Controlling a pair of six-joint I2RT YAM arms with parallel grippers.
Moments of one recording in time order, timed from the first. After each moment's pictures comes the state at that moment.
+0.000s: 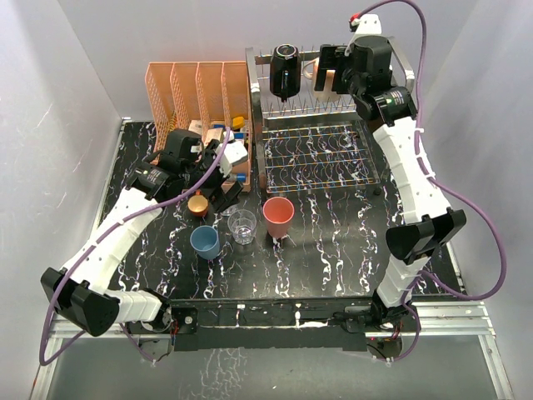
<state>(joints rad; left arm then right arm) -0.49 1.28 1.36 -0.80 0.40 0.49 0.30 1.79 2.23 -0.68 0.19 0.14</state>
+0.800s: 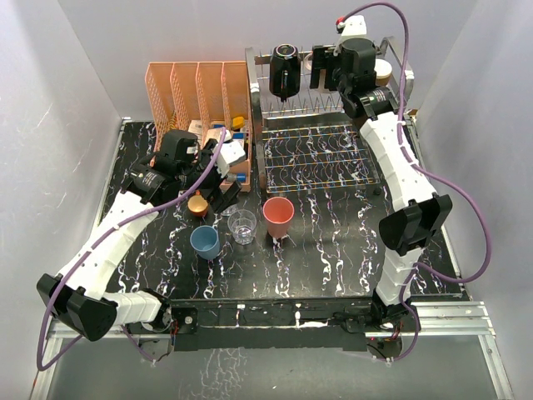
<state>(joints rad) -0.49 1.25 1.36 -0.80 0.42 0.48 0.31 1.90 2.21 -0.52 0.21 0.05</state>
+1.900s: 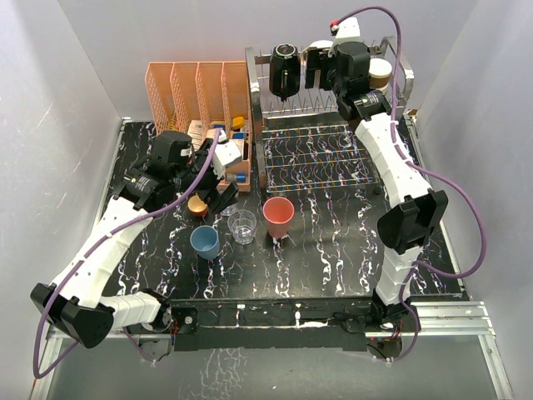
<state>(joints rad) -0.49 1.20 1.36 -0.80 0.43 0.48 0.31 1.91 2.15 -0.38 0.19 0.03</state>
